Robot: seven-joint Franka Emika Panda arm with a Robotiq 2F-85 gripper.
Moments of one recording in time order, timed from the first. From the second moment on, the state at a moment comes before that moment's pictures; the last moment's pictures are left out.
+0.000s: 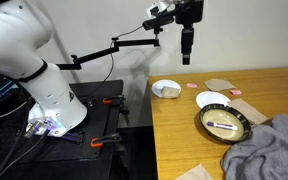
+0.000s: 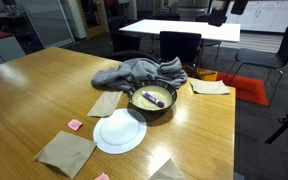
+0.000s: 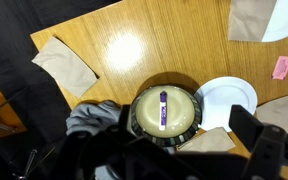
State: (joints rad) arm -0.04 -0.15 0.15 -2.45 -0.11 2.37 0.51
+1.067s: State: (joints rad) arm 0.00 0.31 -0.07 -2.26 -0.16 2.68 0.51
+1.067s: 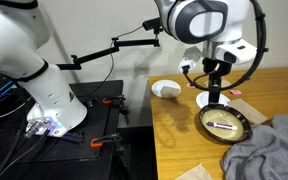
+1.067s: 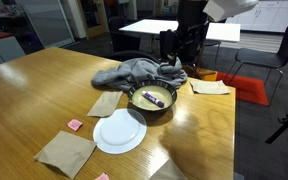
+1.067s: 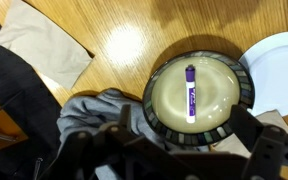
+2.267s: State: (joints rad) arm 0.04 0.66 -0.12 -1.98 -0.07 2.70 0.42
